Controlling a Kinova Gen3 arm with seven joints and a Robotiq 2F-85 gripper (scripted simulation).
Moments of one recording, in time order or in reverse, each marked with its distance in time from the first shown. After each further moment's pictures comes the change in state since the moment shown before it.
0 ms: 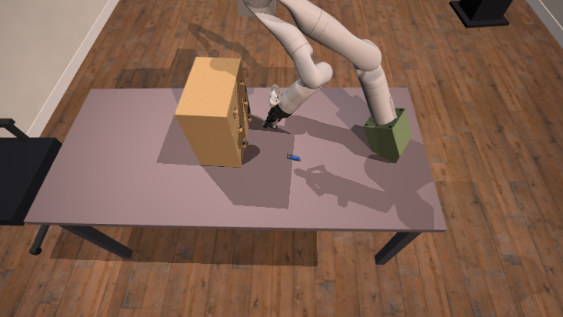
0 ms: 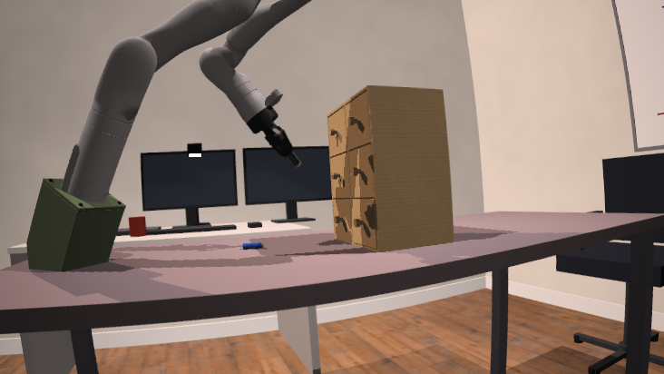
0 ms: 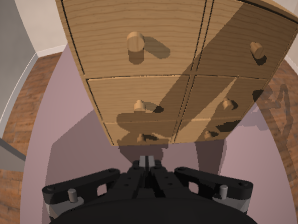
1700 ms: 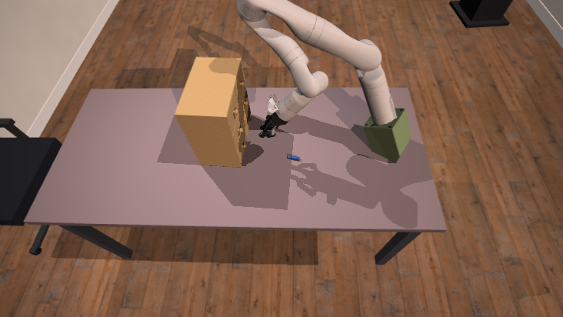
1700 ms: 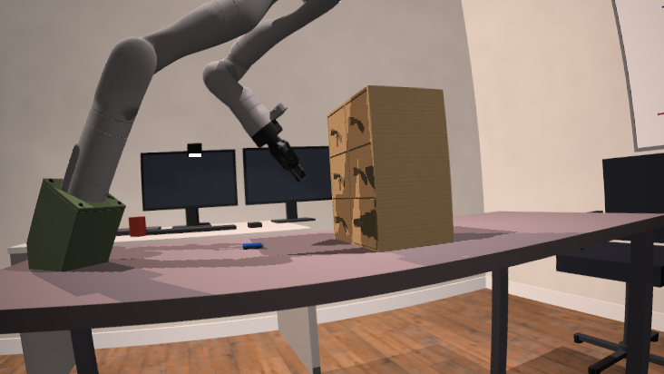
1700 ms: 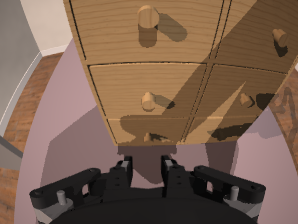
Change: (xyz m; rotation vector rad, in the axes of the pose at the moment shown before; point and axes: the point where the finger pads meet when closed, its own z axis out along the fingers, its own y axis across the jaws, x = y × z) arm -0.009 -0.010 0.033 0.023 0.016 -0.020
